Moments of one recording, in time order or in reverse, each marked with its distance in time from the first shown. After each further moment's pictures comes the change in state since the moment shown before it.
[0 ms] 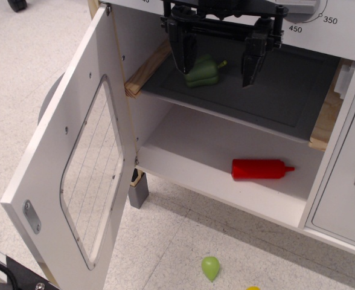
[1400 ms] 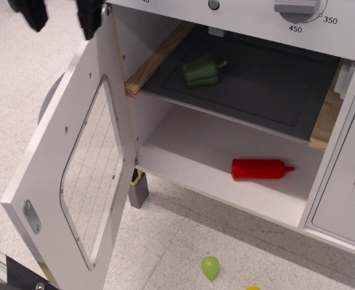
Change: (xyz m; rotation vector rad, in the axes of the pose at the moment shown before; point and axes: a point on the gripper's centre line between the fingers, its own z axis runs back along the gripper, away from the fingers) arm 0.006 0.172 0.008 0.089 -0.087 0.169
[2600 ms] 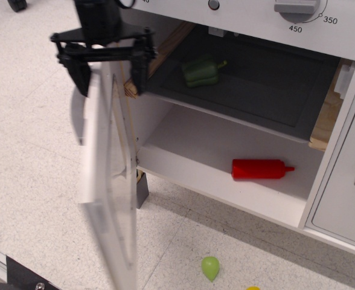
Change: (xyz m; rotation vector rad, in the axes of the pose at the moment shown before) arm -0.020 -0.079 -0.053 -0.125 0.152 0.147
